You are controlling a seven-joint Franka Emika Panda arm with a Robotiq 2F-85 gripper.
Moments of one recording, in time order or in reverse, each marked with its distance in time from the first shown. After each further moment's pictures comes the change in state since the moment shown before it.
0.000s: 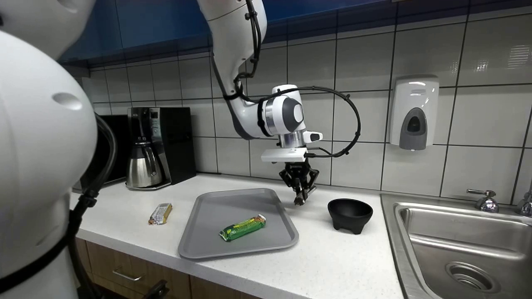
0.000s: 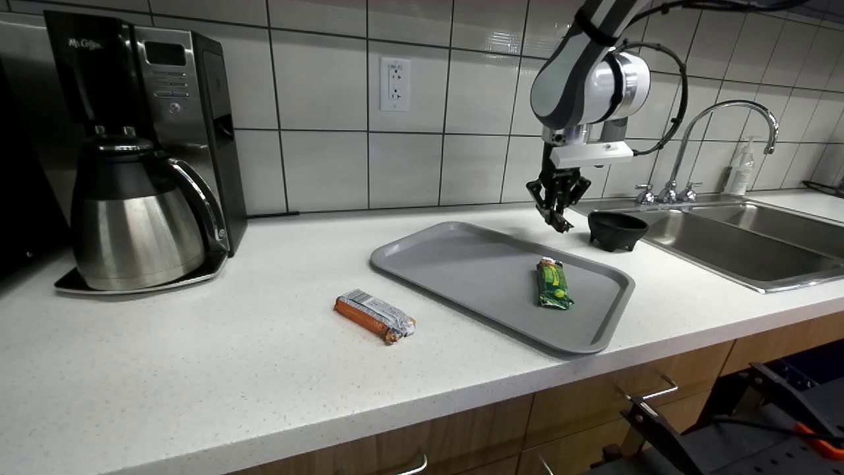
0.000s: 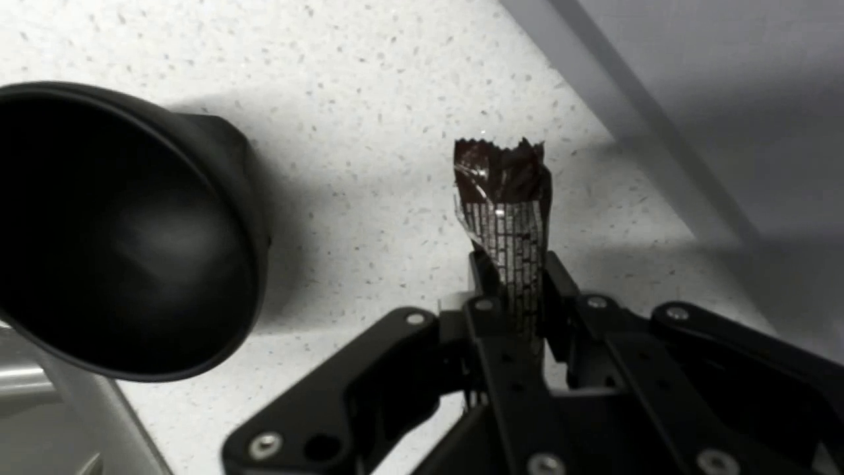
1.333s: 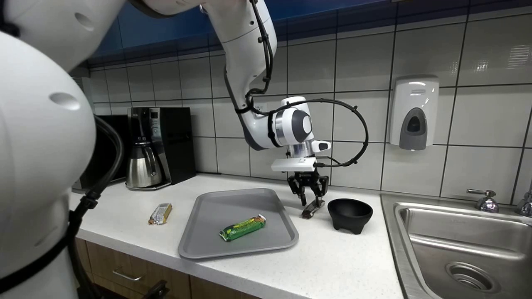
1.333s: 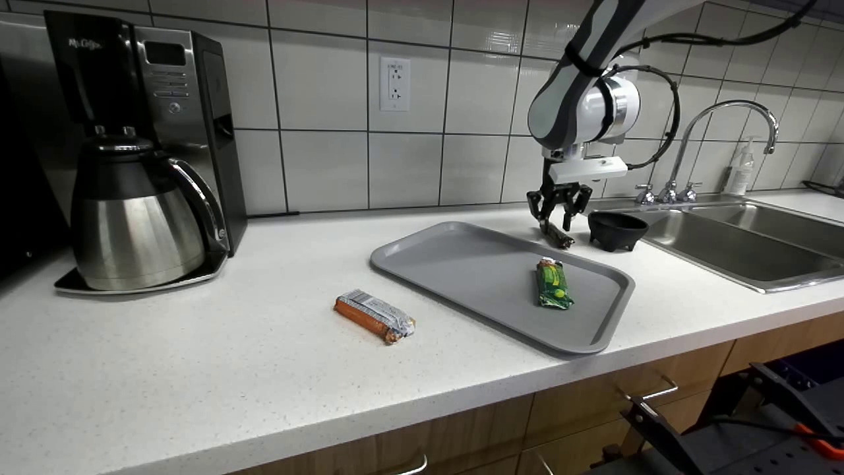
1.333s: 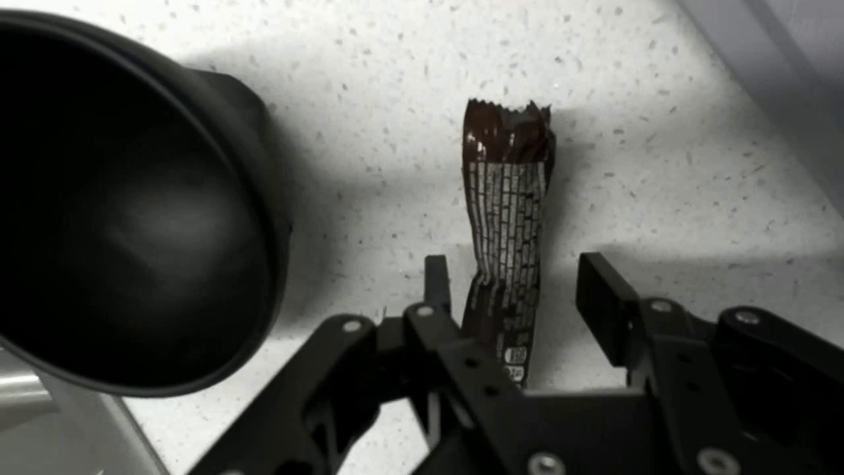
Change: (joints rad) arm -0.010 0.123 -0.024 0.109 0.000 0.005 0.001
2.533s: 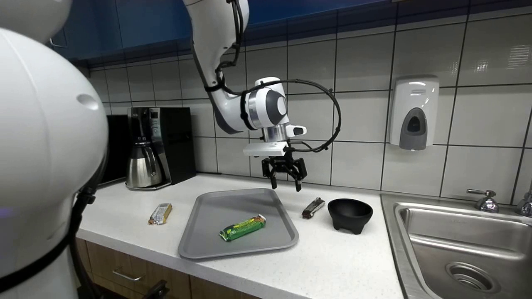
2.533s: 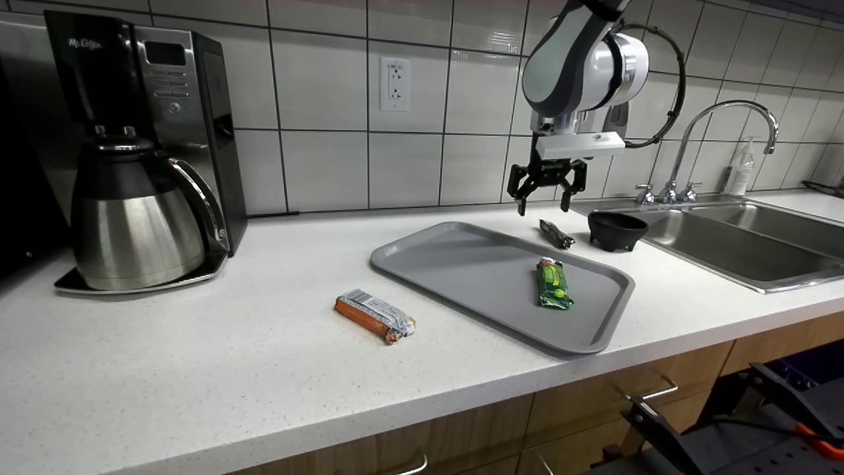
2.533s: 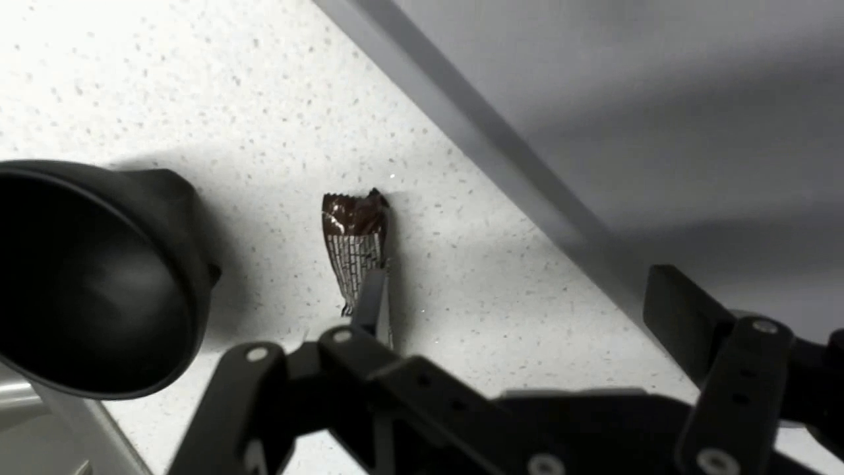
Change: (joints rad) arm 0.110 -0.229 0.002 -0.218 -0.014 0.002 0.116
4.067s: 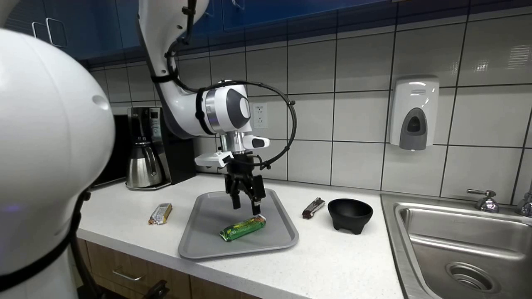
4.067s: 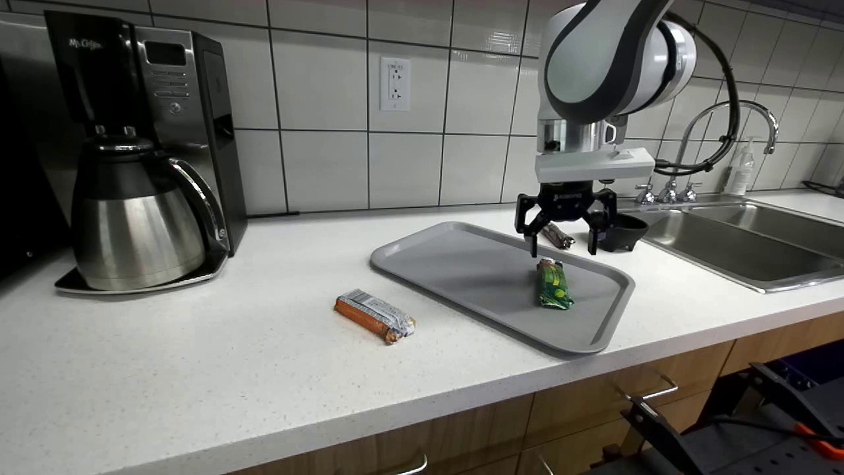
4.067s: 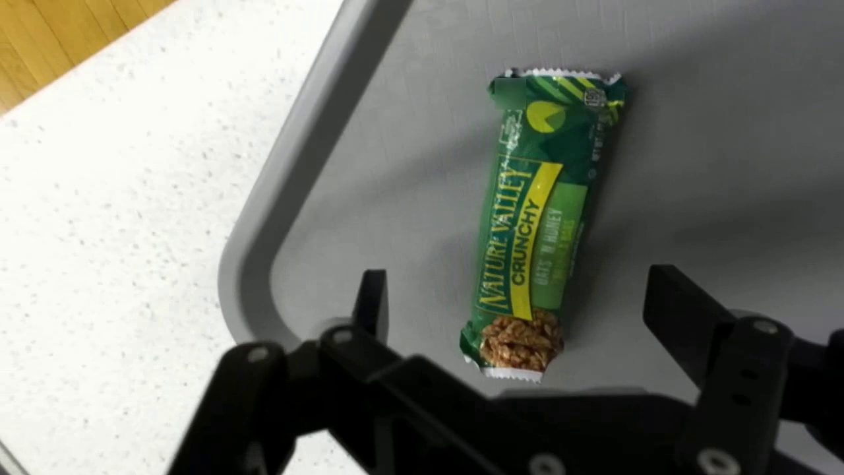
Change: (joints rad) arm 0.071 -0.228 0.058 -0.363 -0.072 -0.048 0.399
